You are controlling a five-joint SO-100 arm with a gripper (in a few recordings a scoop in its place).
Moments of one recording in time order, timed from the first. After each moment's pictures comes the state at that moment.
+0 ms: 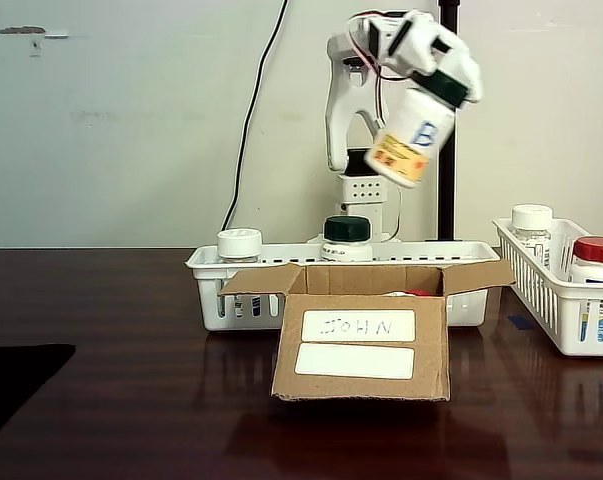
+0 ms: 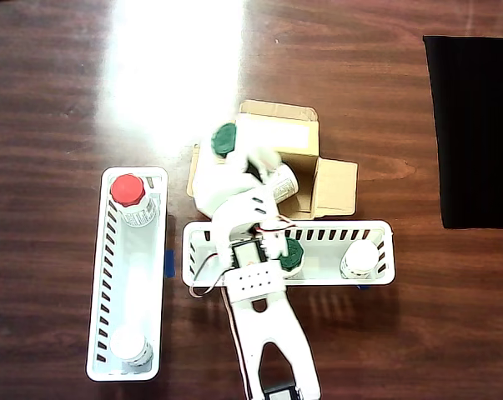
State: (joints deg) arm -7.7 103.9 89.6 19.0 61.3
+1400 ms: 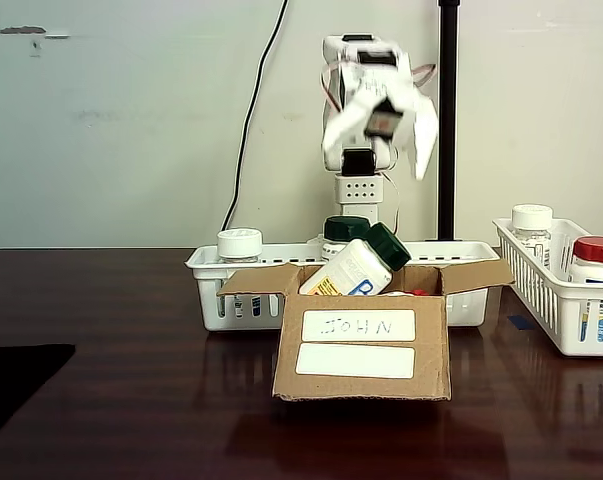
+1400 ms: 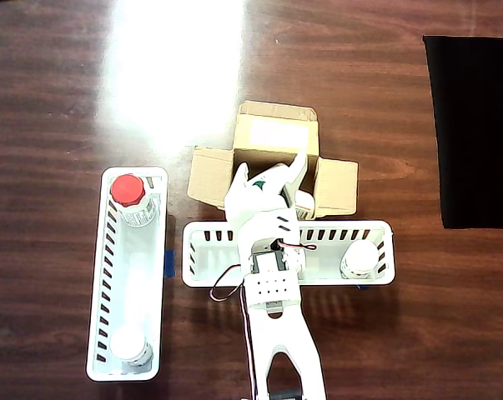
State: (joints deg) arm 0.0 111.5 102.6 25.8 73.8
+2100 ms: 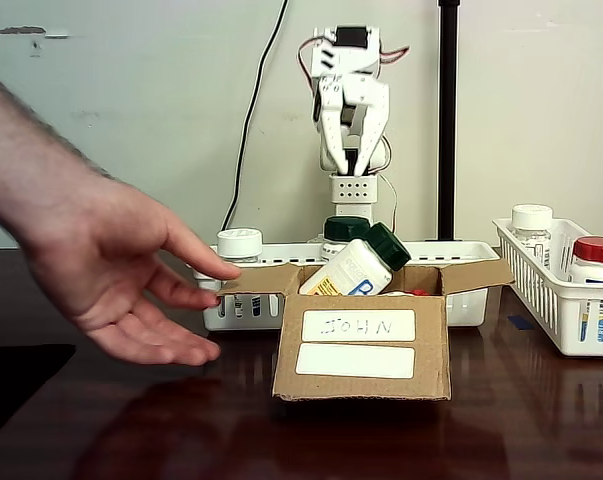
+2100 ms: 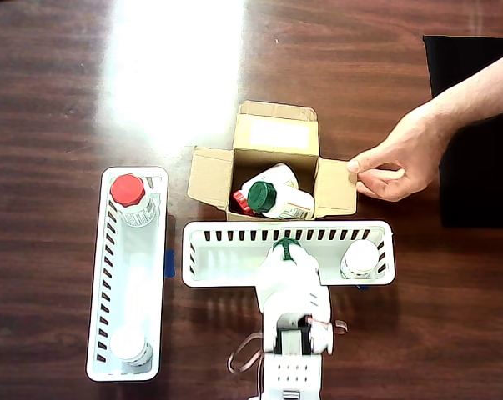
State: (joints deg) arm 9.0 151.6 132.0 50.8 80.6
